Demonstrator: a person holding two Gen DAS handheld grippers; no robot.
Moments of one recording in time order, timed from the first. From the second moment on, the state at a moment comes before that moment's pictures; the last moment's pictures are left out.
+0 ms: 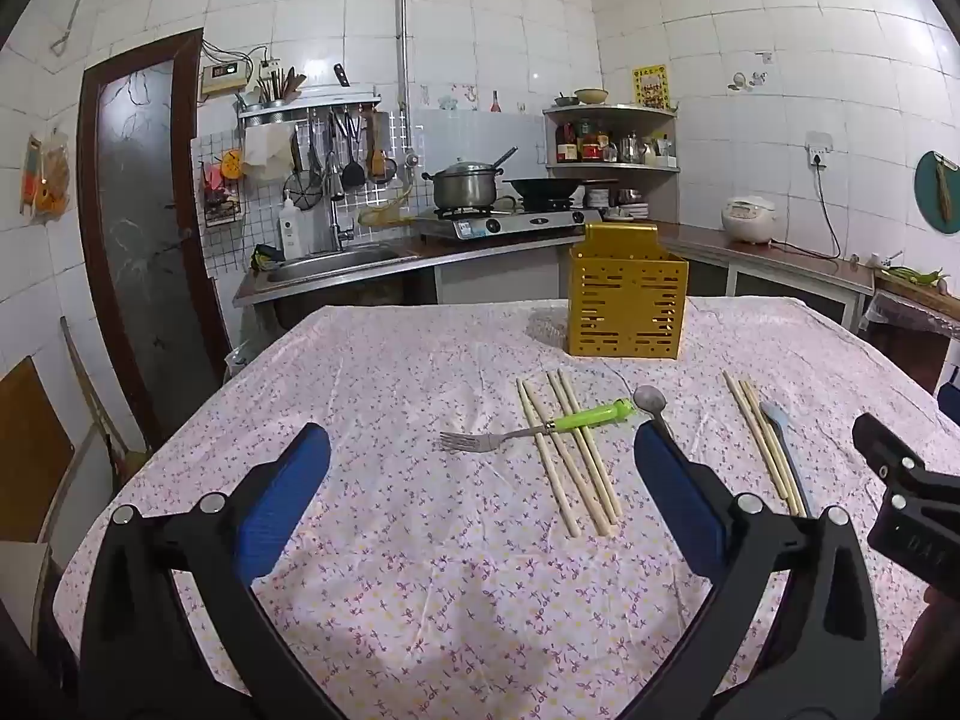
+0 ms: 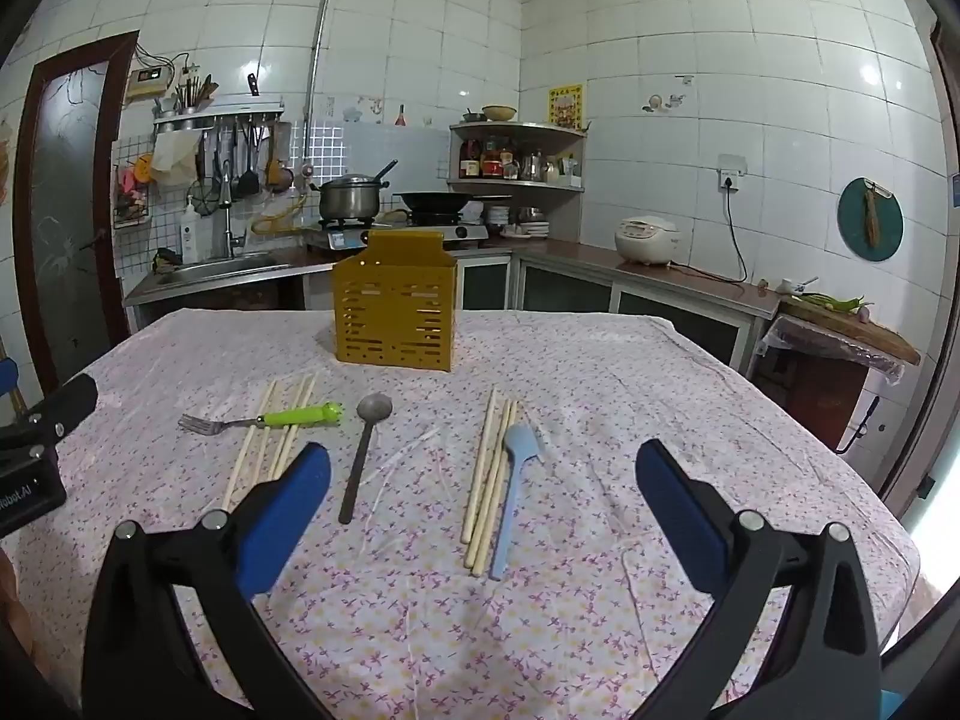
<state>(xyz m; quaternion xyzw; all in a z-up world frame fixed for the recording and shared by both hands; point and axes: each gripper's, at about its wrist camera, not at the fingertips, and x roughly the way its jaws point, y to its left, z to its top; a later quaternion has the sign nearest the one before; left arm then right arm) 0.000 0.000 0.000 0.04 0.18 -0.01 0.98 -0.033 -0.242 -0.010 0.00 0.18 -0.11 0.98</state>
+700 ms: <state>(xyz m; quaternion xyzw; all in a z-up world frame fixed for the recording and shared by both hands) 0.006 -0.001 -0.003 0.04 0.18 -0.01 0.98 -0.038 -0.244 -0.002 0.00 0.16 -0.11 0.98</state>
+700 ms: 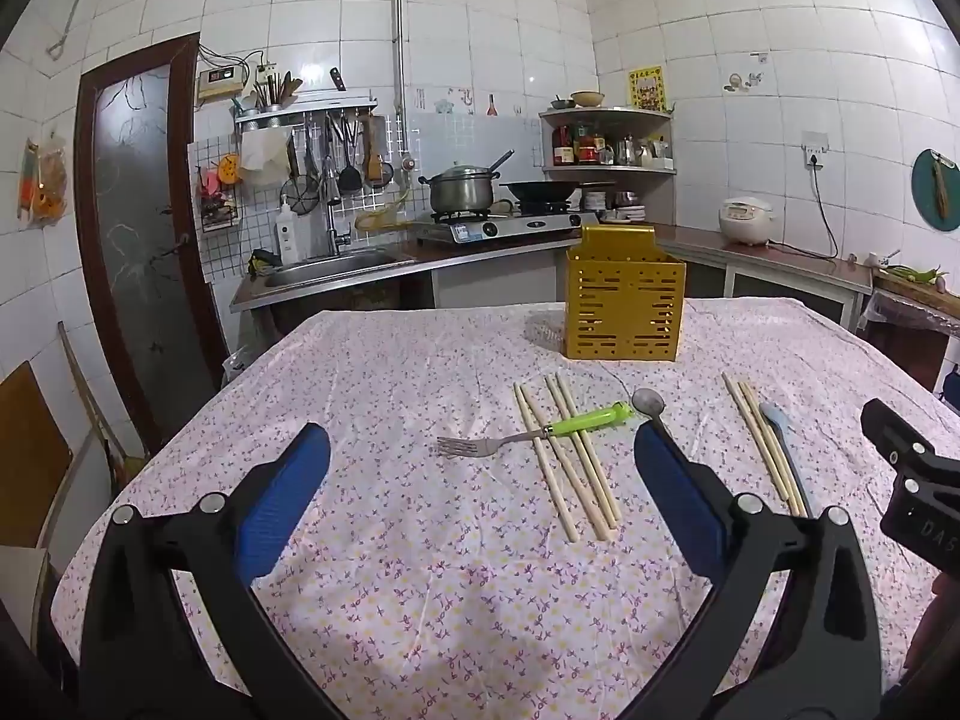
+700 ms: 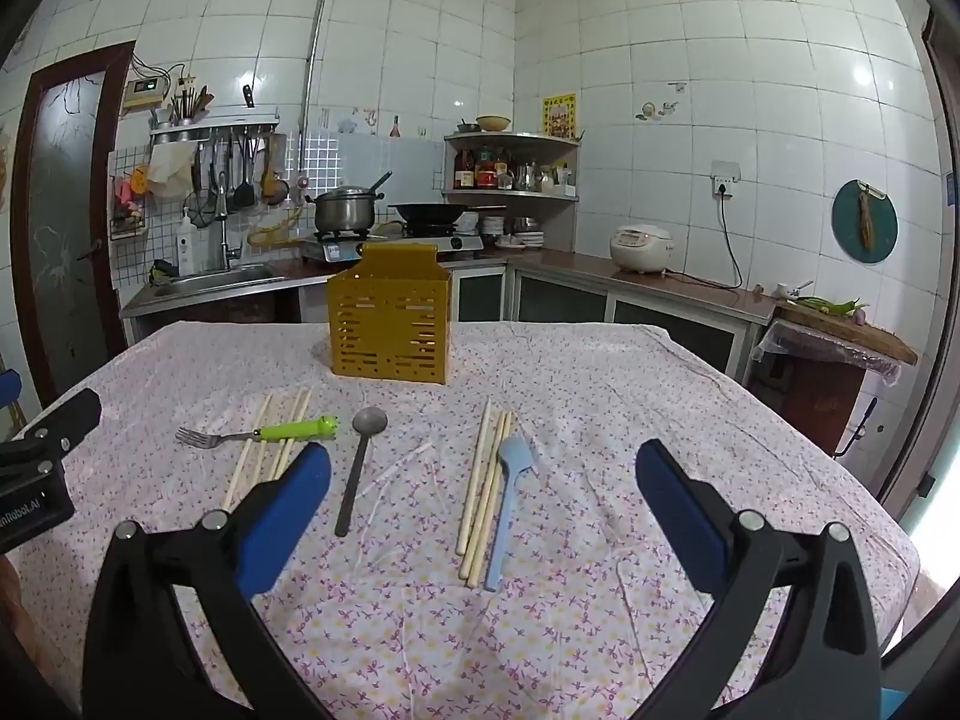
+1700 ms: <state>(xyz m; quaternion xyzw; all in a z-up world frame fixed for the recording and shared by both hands) 0.003 0.001 -0.003 0.04 0.17 -0.01 0.98 -0.036 -0.243 0.002 0.00 0.16 -0.11 0.98</state>
